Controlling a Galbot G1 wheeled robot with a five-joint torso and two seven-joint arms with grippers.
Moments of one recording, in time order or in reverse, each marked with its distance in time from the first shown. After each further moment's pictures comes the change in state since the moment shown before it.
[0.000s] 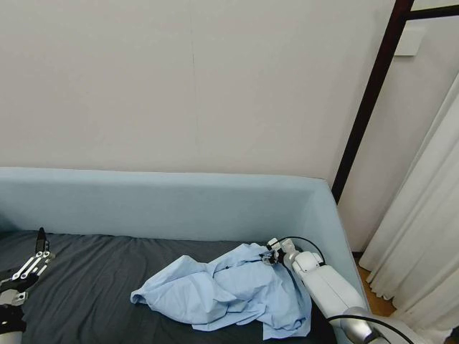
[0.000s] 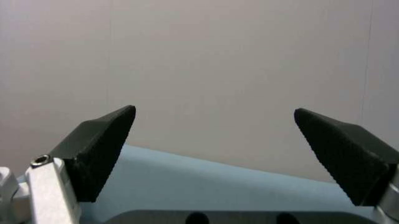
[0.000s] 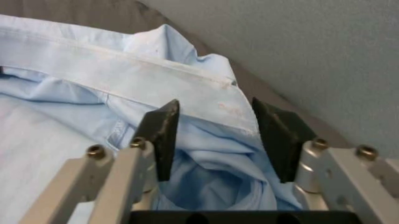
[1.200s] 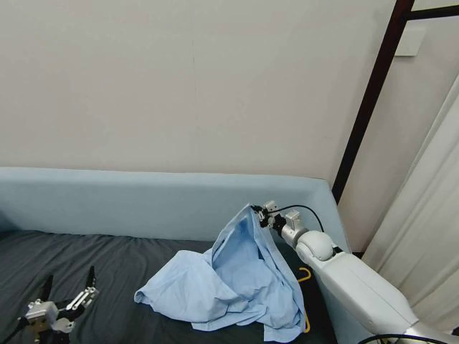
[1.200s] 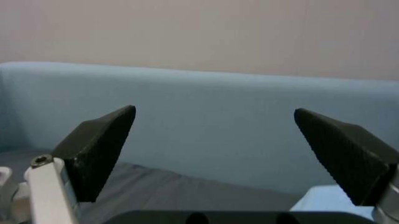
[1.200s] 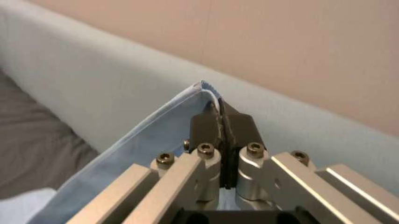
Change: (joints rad) left arm -0.032 0.063 0.249 0.397 0.009 -0.173 0.194; right arm -0.087 -0.385 -0.245 0.954 0.545 0.034 0.327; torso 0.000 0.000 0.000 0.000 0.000
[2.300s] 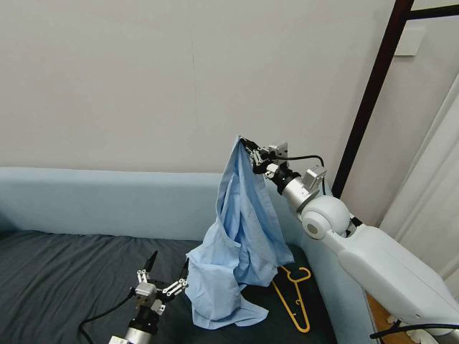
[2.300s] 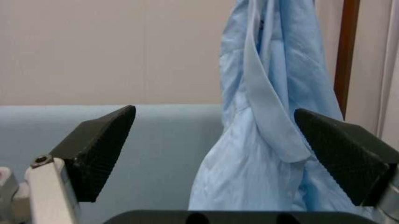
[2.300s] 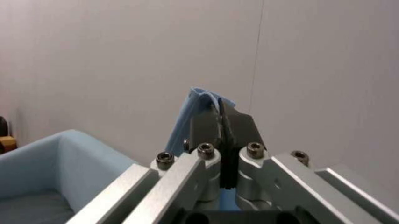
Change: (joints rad) left arm -0.293 -0.007 0.435 0.069 0.171 -0.058 0.067; right arm 0.121 -0.085 0.029 0.351 0.218 0.065 0.094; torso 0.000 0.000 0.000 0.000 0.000
